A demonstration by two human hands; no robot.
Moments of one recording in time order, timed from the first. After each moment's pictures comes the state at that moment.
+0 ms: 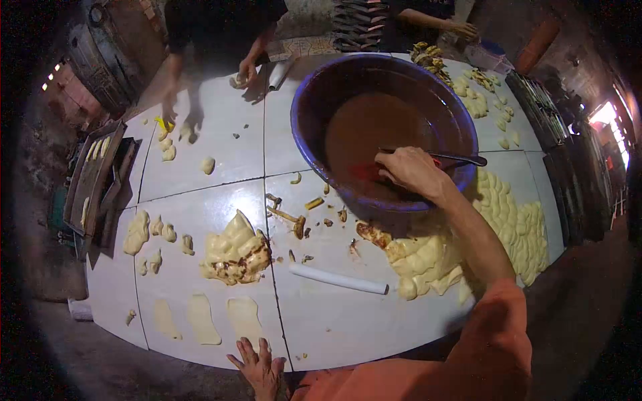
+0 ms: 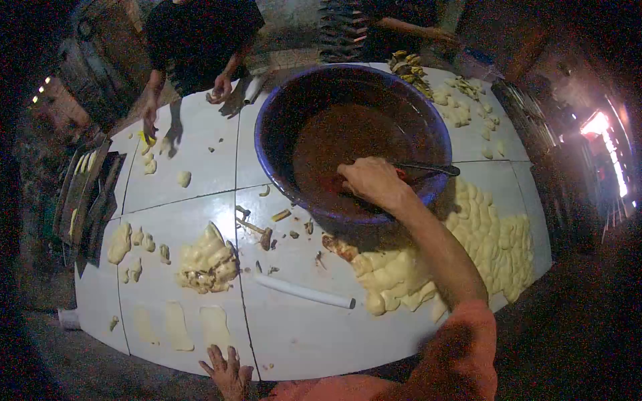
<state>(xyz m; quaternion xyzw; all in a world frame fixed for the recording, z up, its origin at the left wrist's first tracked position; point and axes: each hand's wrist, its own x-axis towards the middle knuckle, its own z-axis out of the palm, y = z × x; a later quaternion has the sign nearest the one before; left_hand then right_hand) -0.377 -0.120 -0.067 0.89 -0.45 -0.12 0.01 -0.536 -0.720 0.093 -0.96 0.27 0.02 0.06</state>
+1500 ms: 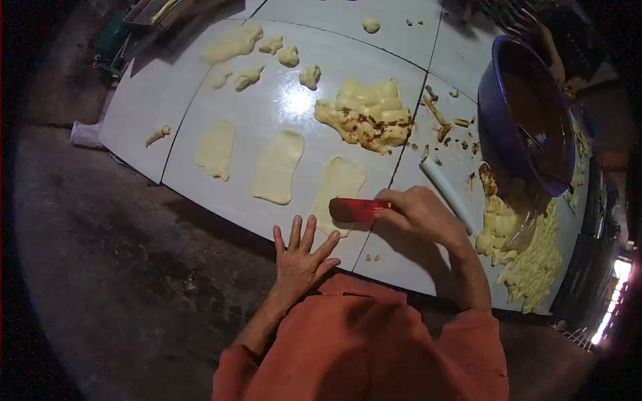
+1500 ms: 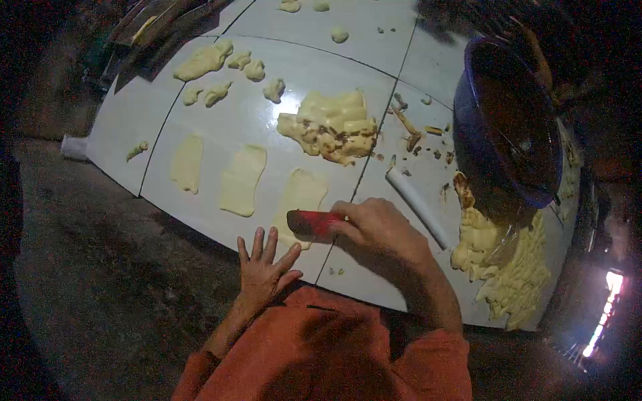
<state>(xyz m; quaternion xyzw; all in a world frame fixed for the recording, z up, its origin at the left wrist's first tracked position) -0.364 -0.101 -0.048 0.85 -0.50 -0.08 0.13 -0.421 -0.407 0.062 -0.92 0.06 0.11 0.37</state>
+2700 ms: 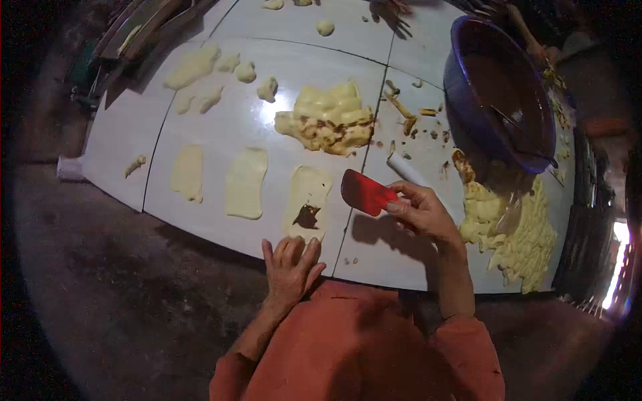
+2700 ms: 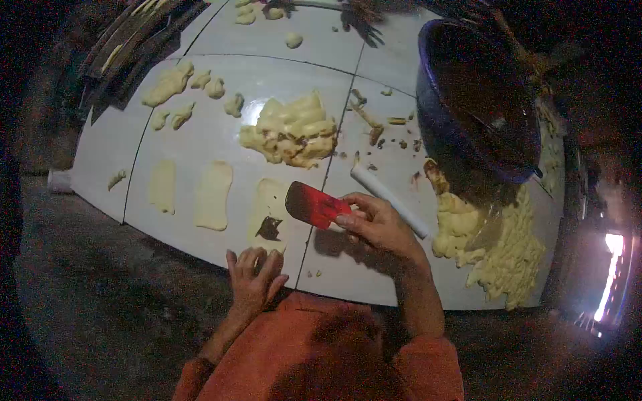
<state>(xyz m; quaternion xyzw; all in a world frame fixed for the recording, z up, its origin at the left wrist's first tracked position) -0.376 -0.115 -0.050 0.83 -0.51 0.00 0.22 -0.469 -0.426 0.071 -0.62 0.36 0.07 0.70</state>
